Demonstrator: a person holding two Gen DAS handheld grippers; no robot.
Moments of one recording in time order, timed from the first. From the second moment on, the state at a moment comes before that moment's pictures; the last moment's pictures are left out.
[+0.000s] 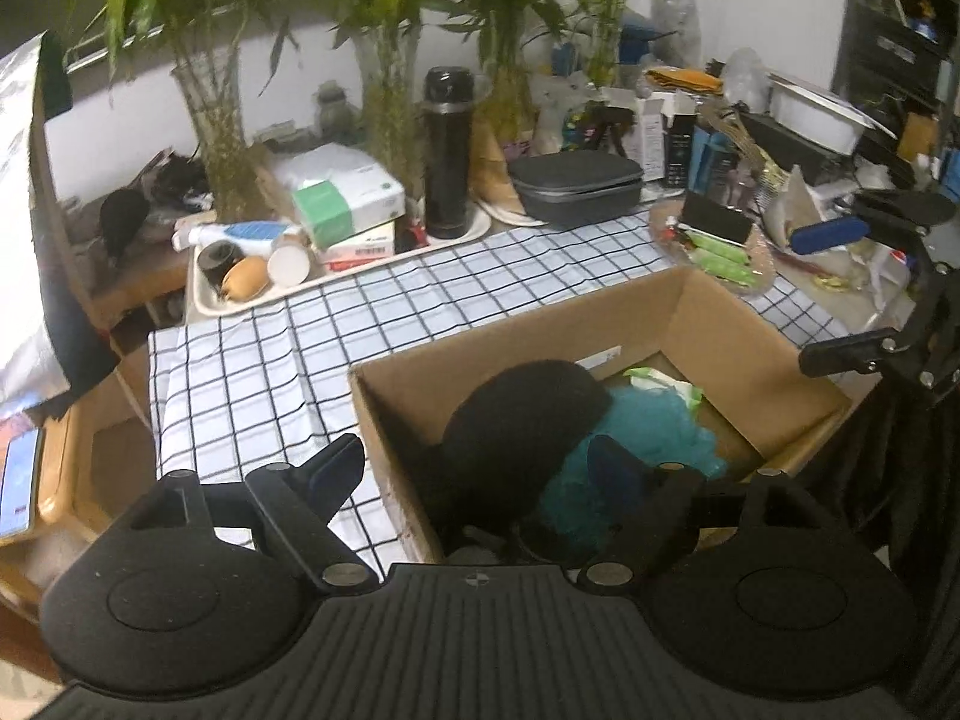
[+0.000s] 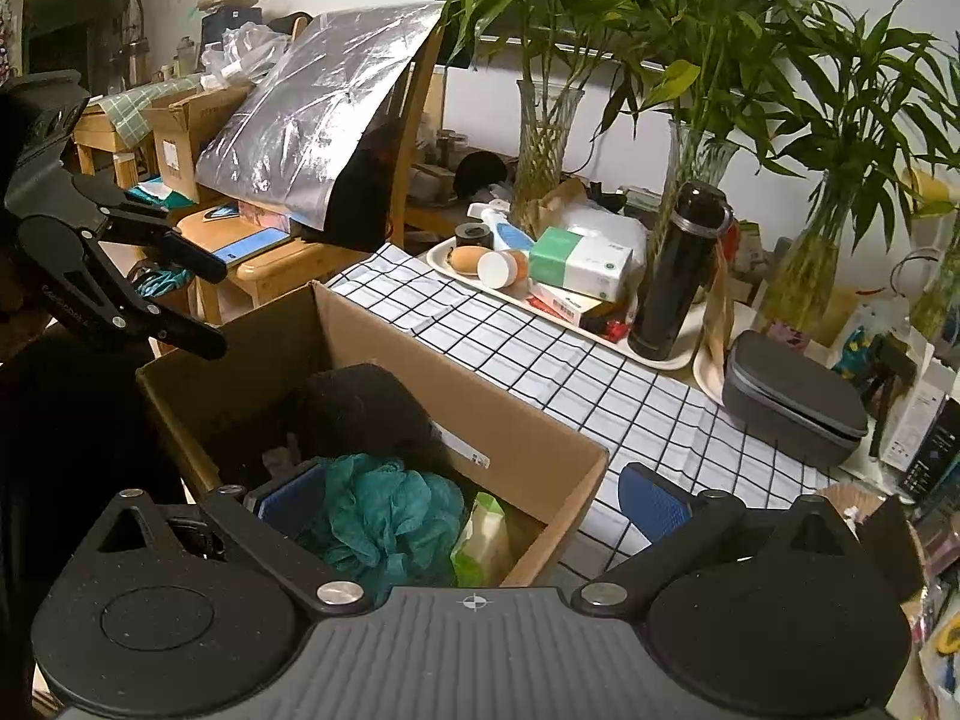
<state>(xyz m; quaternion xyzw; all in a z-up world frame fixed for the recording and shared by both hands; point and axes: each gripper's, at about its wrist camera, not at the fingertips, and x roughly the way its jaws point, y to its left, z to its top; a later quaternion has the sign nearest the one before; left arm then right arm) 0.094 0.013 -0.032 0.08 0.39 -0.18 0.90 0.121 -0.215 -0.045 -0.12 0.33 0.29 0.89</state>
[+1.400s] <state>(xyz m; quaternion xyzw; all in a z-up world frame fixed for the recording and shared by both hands) 0.054 -0.013 -0.026 0.05 0.41 -0.03 0.91 0.081 -0.178 -0.050 -0.03 0.40 0.06 0.91</state>
